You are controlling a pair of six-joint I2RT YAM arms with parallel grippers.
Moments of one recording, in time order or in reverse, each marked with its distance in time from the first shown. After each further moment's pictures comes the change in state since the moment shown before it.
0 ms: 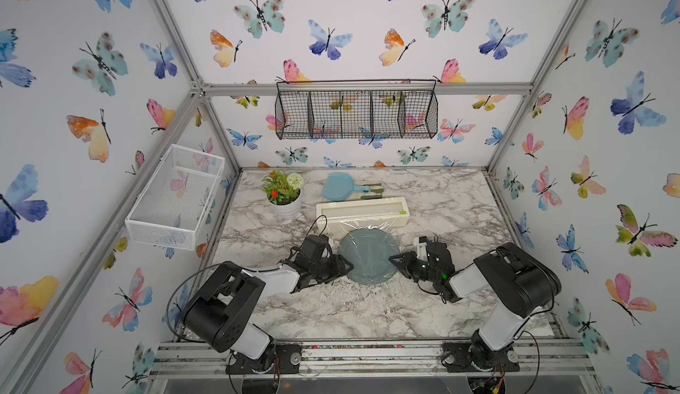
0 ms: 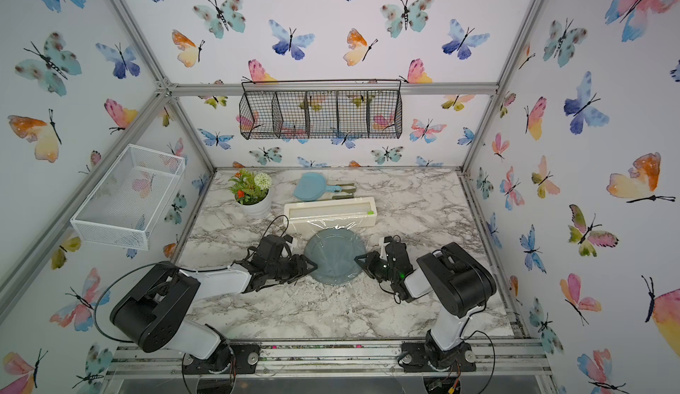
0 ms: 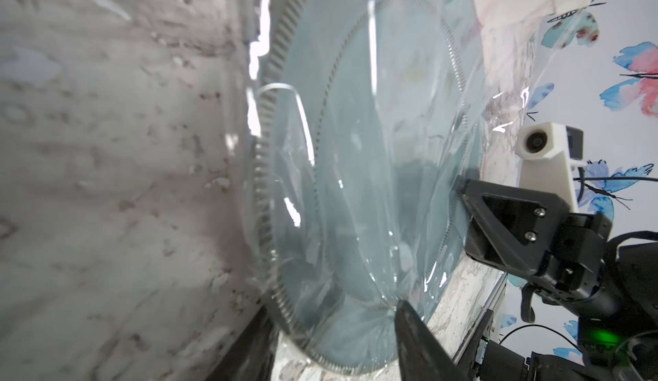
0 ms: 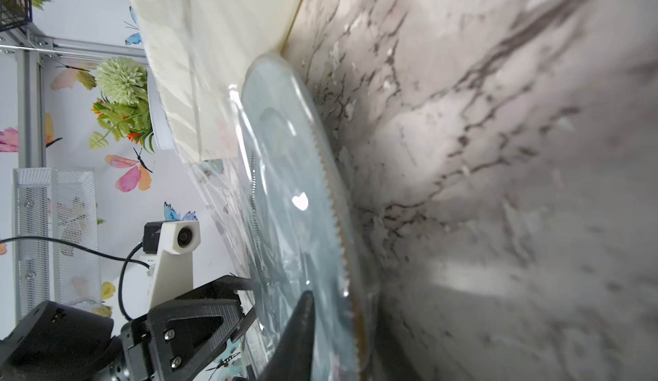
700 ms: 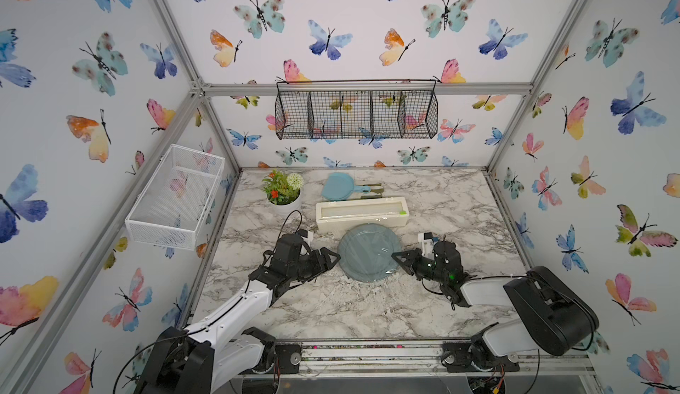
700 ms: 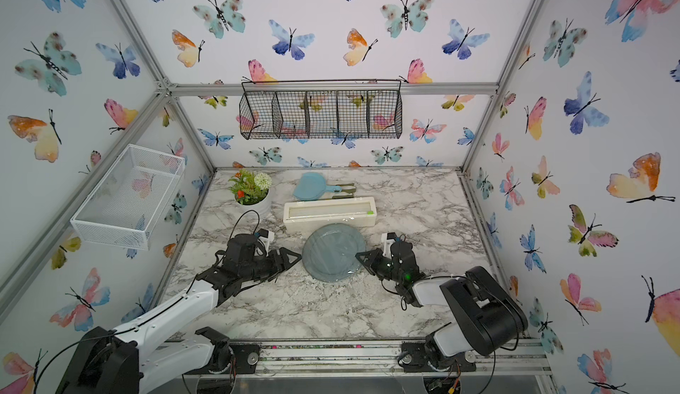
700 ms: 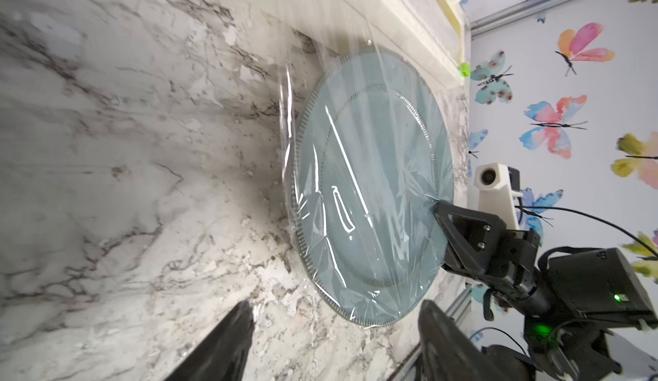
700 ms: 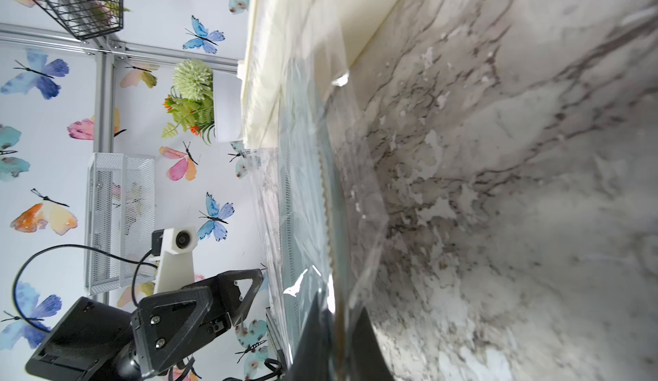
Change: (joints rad) left arm 0.119 -0.457 -0.047 -0.275 0.035 -0.010; right arm 0.003 -0.311 -0.029 -0.159 -0.007 0.029
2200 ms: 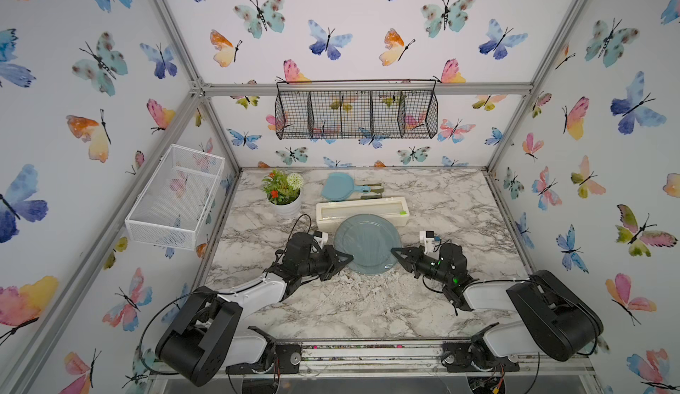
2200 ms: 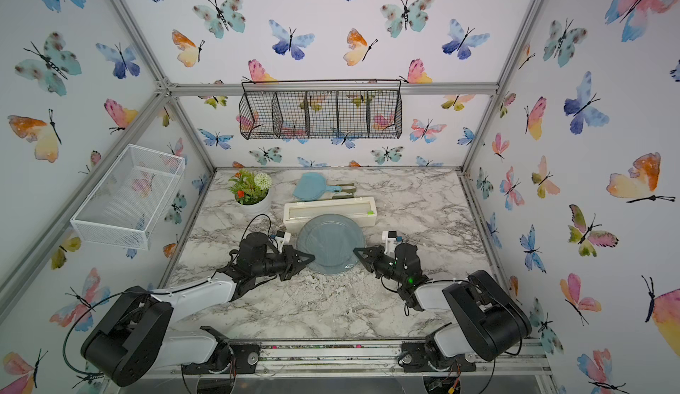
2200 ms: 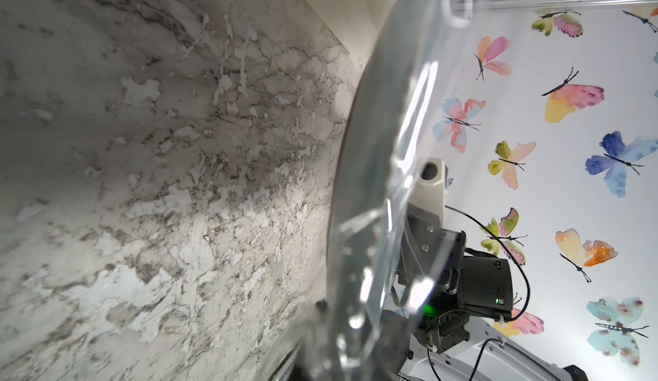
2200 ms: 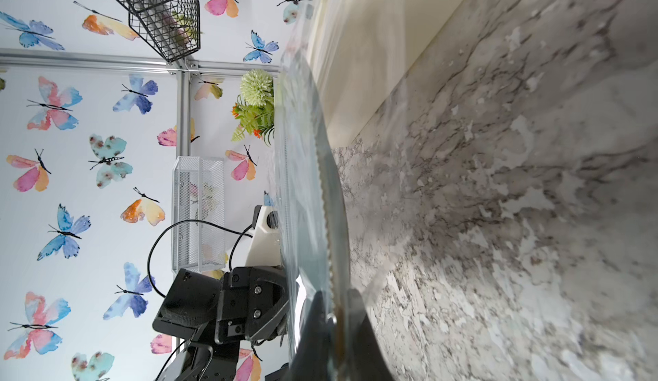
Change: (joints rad) left arm -0.066 0.256 -0.027 0.463 0.172 -0.378; right arm 0.006 -0.009 -0.040 0.201 -0.045 0.169
